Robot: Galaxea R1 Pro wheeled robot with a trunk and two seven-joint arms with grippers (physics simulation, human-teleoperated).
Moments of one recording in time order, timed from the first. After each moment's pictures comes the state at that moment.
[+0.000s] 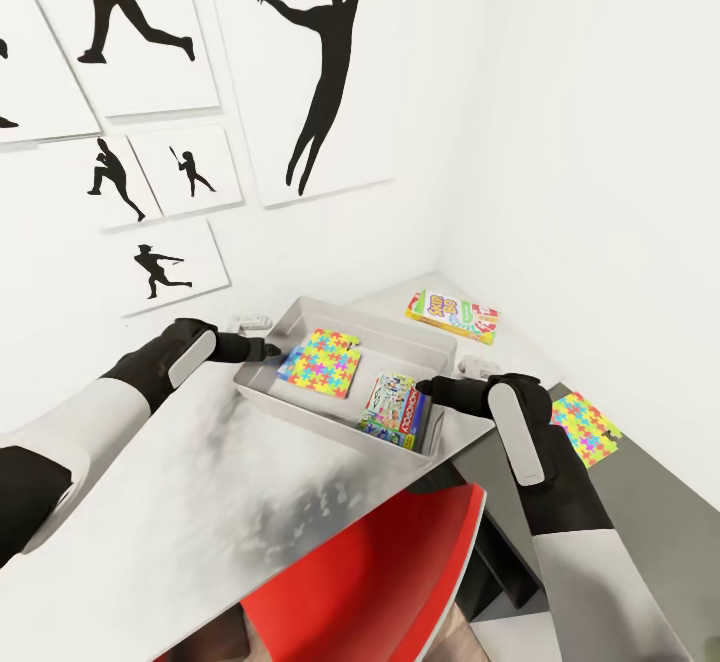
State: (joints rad) left arm -1.24 0.22 -0.61 -0.52 0.70 0.67 -0.12; right arm -0.71 0.05 0.04 -1.36 -0.53 1.04 -0.30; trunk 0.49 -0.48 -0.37
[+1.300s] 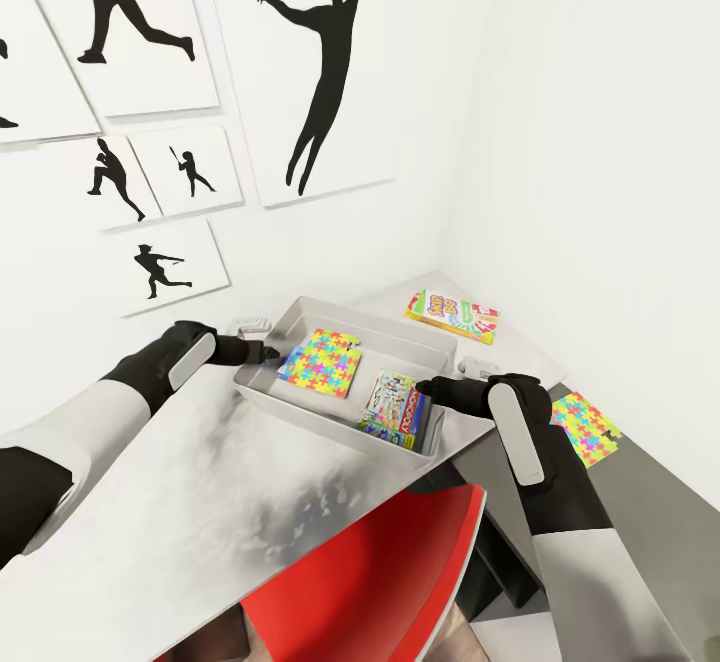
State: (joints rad) left arm -1.24 0.22 -0.62 -0.50 0.70 0.67 -0.12; right arm -0.71 0.05 0.04 -1.36 -0.53 1.04 -0.29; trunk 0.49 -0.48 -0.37
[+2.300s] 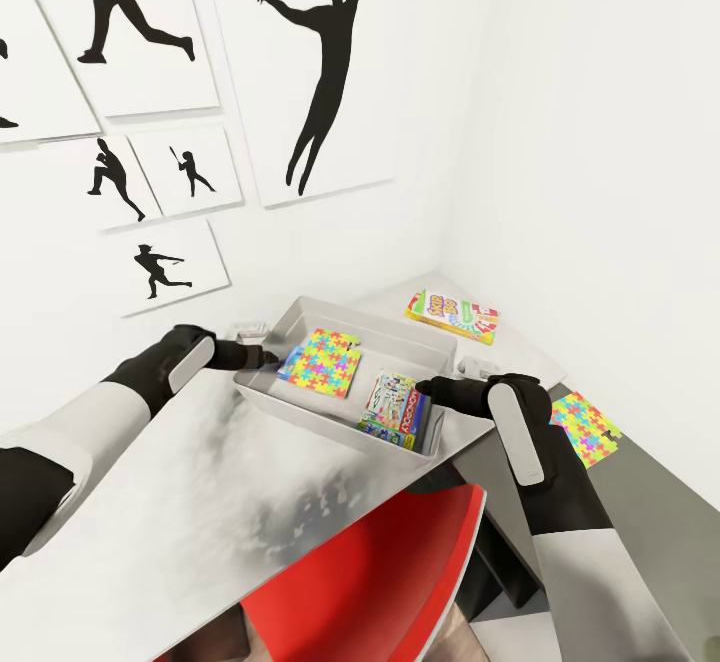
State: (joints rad) left arm -1.24 0.22 -0.62 -0.48 0.70 0.67 -0.13; right arm -0.71 0.05 0.04 -1.36 -0.53 1.04 -0.29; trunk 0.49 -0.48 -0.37
